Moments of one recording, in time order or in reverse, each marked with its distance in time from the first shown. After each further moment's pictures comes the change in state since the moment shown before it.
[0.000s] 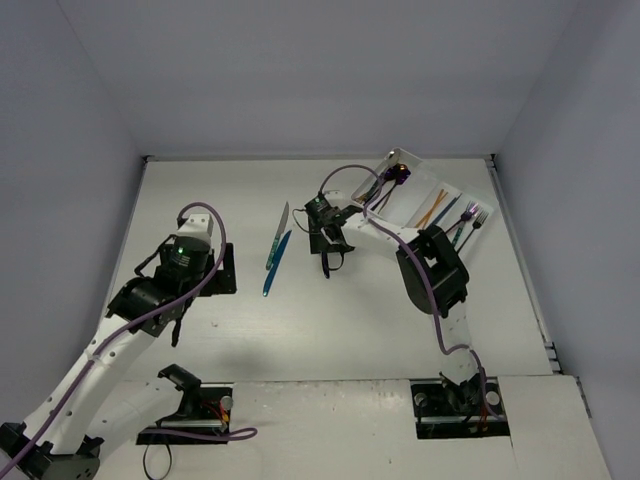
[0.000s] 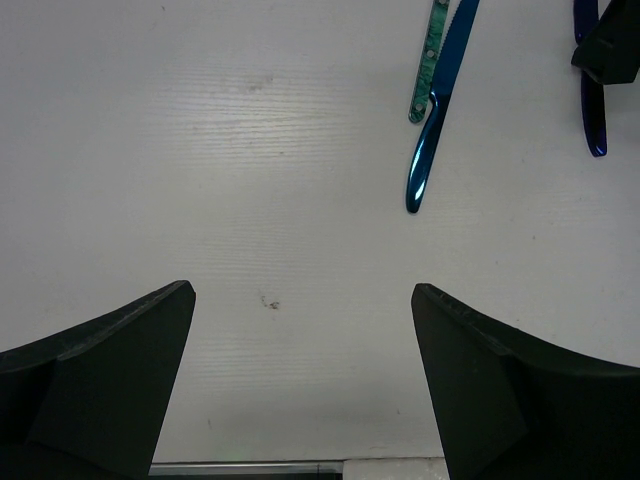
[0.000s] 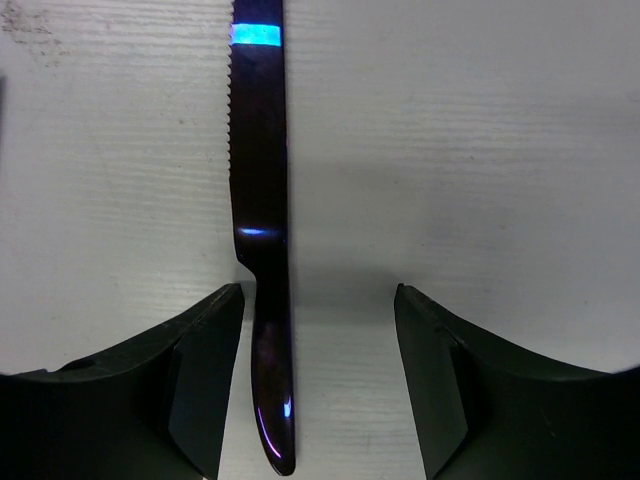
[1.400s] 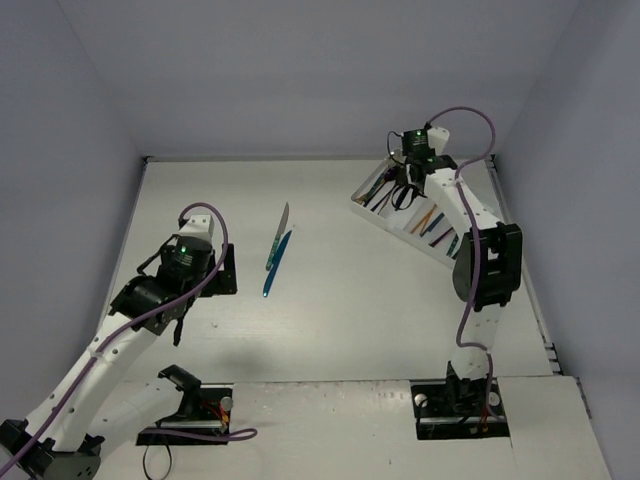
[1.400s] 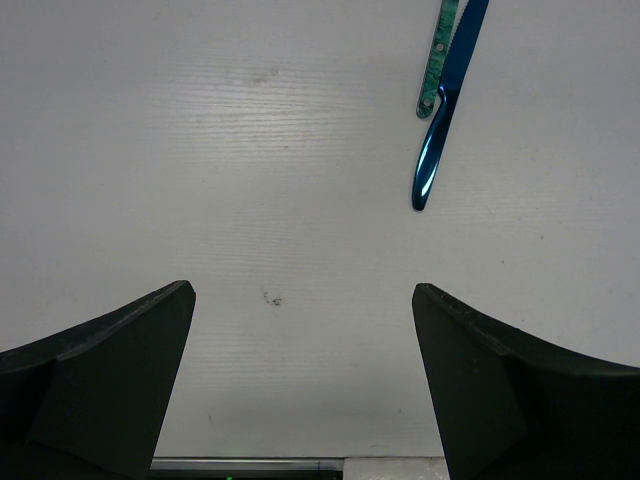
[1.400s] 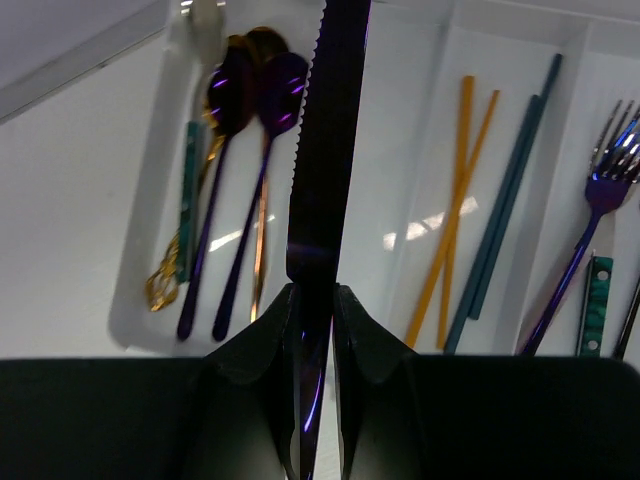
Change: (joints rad) left arm 0.000 0.016 0.000 -0.008 -0.008 -0.012; right arm -0.438 -0.157 0.174 -0.021 0.083 -0.012
